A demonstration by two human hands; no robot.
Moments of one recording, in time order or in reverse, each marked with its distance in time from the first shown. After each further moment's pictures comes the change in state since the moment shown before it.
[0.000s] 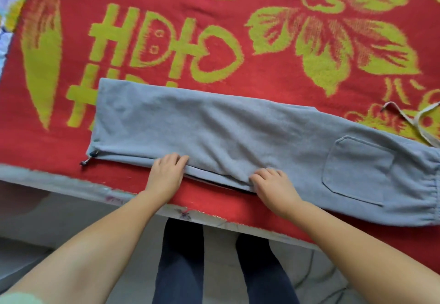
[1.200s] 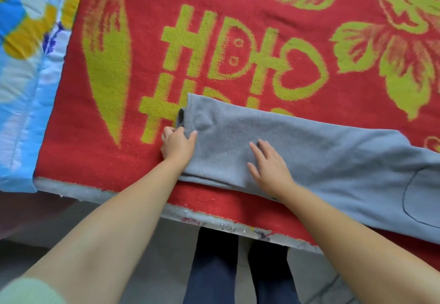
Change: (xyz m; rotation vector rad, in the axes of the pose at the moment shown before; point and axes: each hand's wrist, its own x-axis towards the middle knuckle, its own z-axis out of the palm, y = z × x) left_hand 0.076 -0.220 -0.051 -0.624 -0.018 -0.633; right_hand 0.188 -0.197 -0.033 0.187 -0.031 0.277
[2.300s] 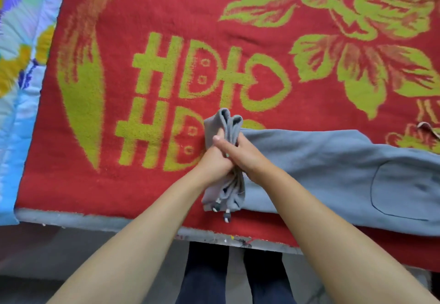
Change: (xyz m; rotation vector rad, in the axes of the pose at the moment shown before) left_hand -0.073 0.105 0.010 -0.519 -0.471 0.480; right_hand 0.019 -0.041 -0.081 1.225 -0.116 0.155
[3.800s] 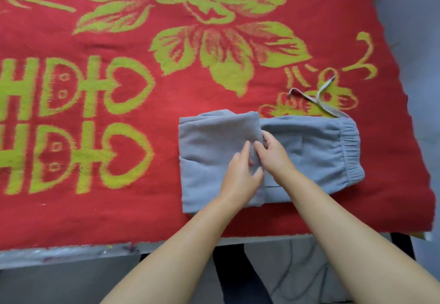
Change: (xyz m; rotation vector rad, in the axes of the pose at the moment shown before) left_hand 0.011 0.085 0.395 0.379 -0.041 0.034; right_hand -0.144 0.121 -0.361 -0.174 0.529 -0.073
